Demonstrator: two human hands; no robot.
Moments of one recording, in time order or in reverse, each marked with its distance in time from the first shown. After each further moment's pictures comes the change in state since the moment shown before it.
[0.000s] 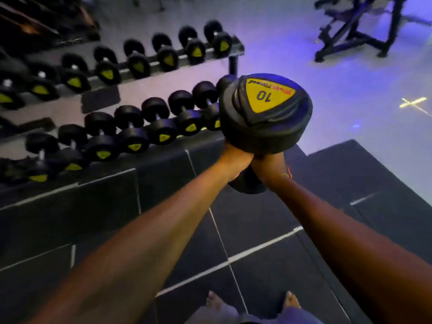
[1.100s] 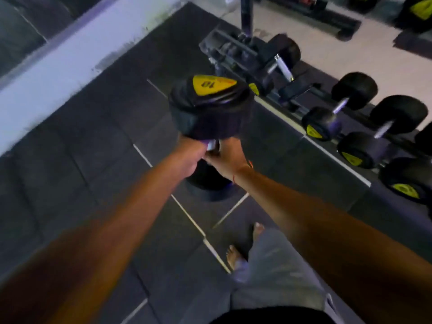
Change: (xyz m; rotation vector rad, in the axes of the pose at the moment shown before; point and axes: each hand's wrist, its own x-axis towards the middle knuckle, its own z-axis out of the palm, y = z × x) left_hand -0.153 -0.215 -1.053 -0.190 1.373 -0.614; right_hand -0.247 -0.579 0.943 0.045 -1.318 -0.642
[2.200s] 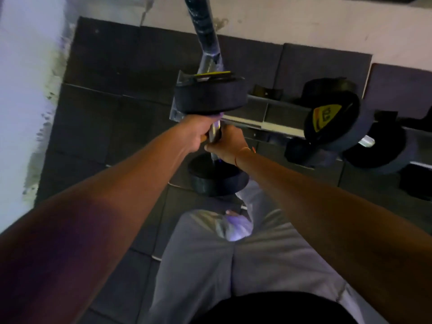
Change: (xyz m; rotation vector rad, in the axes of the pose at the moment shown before) left_hand 0.833 0.215 0.129 0.415 -0.529 -0.400; right_hand 0.794 0.024 0.049 0.170 0.139 0.627
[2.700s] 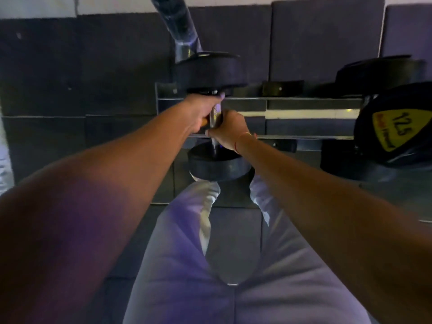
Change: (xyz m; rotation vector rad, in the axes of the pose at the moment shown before) left_hand 0.250 0.073 0.002 0.271 -0.175 -0.093; right_hand 0.235 0.010 0.048 0.134 0.100 0.328
